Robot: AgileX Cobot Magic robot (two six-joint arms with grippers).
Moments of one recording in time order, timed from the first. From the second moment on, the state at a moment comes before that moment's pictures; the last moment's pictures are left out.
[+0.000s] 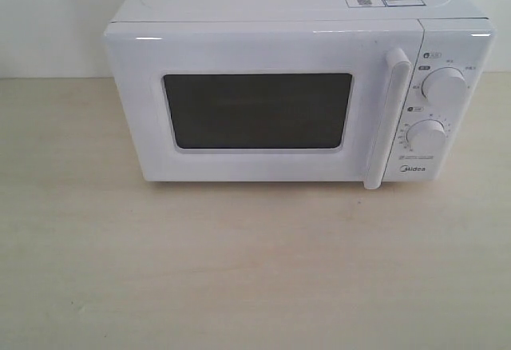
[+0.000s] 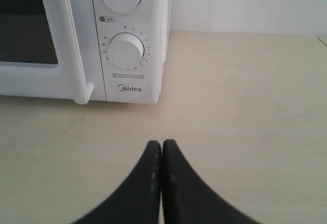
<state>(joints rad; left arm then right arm) -0.44 0.93 -1.15 -1.05 0.97 0.78 0.08 0.01 0.00 -0.05 0.35 0.02</state>
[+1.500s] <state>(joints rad) -0.20 0.38 -0.97 -0.30 0.73 0.51 0.08 0.01 0.00 -0.05 0.35 0.00</state>
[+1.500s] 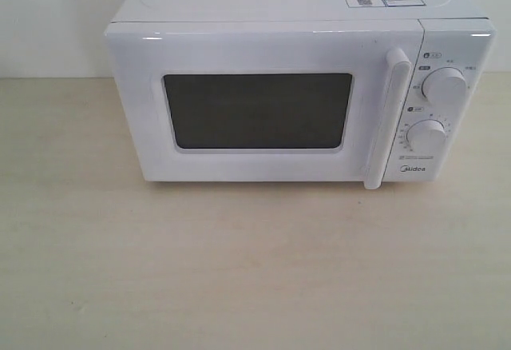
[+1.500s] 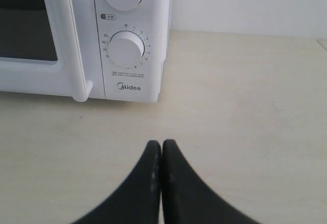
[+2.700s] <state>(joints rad) -0.10 0.00 -0.01 -0.21 0.24 0.40 0.08 0.01 0.00 -0.05 0.35 0.00</state>
